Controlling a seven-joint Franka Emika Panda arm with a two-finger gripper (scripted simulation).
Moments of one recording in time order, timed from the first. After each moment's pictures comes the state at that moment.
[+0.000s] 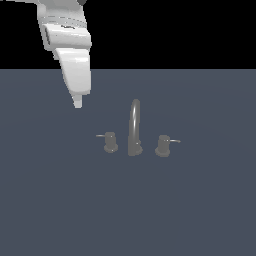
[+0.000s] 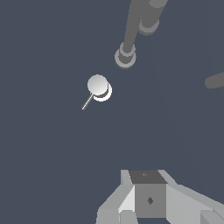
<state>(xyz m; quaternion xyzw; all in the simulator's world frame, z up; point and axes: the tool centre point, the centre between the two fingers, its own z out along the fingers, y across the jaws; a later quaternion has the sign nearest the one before) -0.081 0.128 0.212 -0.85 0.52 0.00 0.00</state>
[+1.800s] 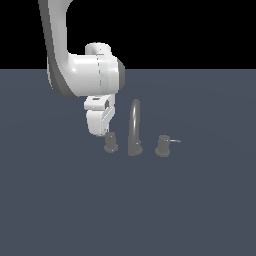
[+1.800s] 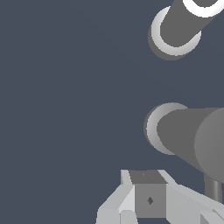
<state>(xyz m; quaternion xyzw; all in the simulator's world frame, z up) 0.046 0.089 0.061 -0.66 0.75 0.00 0.00</state>
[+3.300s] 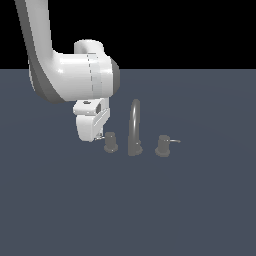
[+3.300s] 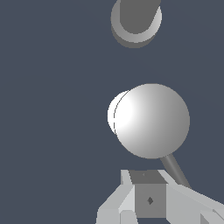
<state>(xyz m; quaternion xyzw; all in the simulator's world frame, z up) 0.009 0.106 0.063 -0.65 0.76 0.00 0.01</state>
